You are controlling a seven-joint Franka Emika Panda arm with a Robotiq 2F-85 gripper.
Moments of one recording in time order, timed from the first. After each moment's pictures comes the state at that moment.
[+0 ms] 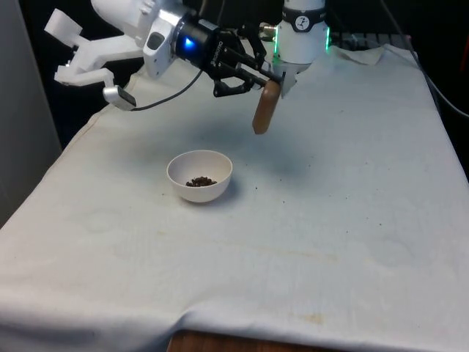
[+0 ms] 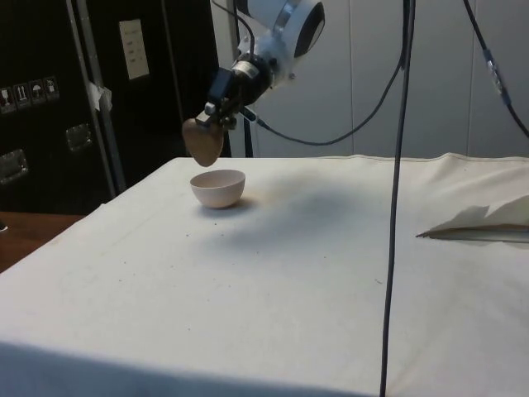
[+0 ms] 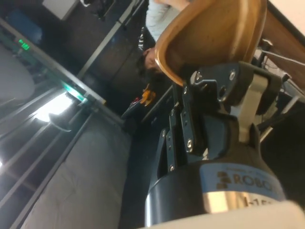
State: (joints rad) arm 0.09 0.60 -0.63 -1.89 1.46 1.47 -1.25
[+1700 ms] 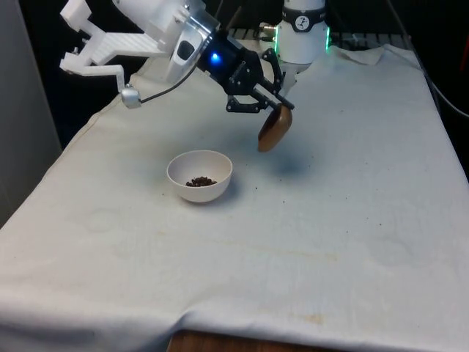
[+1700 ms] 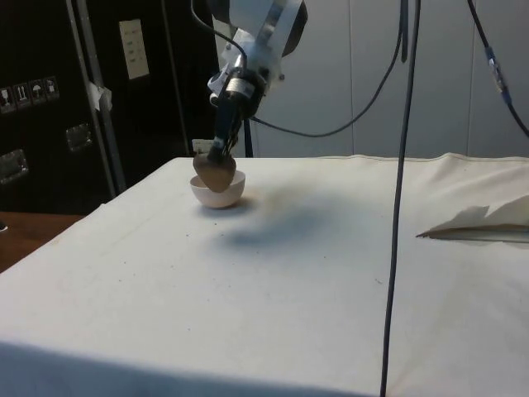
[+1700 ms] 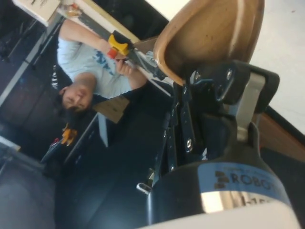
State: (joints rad) arm 0.10 0.55 -0.52 -1.89 1.18 1.71 -1.28
